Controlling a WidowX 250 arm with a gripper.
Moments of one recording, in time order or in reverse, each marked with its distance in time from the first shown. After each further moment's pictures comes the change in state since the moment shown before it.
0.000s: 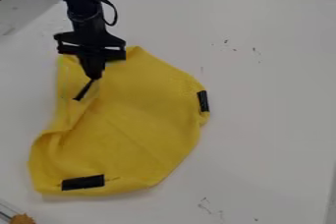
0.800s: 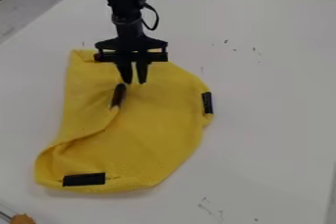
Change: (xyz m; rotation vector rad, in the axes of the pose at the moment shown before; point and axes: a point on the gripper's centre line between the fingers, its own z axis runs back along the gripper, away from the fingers) arm 0.006 -0.069 0.000 -0.044 0.049 0.137
